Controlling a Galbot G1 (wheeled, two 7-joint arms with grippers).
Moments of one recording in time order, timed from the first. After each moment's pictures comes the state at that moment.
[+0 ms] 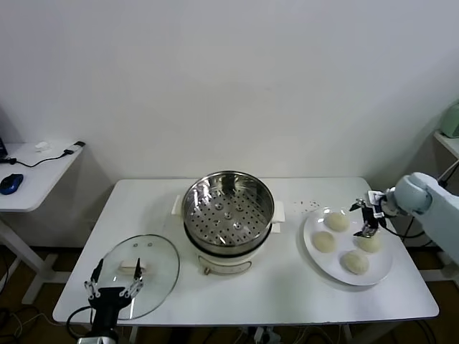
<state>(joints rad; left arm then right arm) 1.76 -1.57 -0.70 -2.08 0.06 -0.08 -0.01 -0.01 0.66 -0.69 1.00 -0.17 -0.09 -1.06</state>
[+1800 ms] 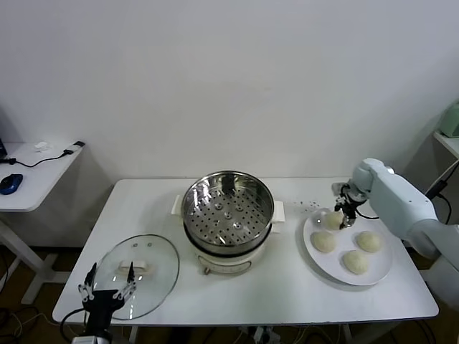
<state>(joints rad) 1.76 -1.54 -0.73 -2.05 0.04 -0.07 -0.02 0.07 1.00 -0.71 0.55 -0.31 0.08 -1.14</state>
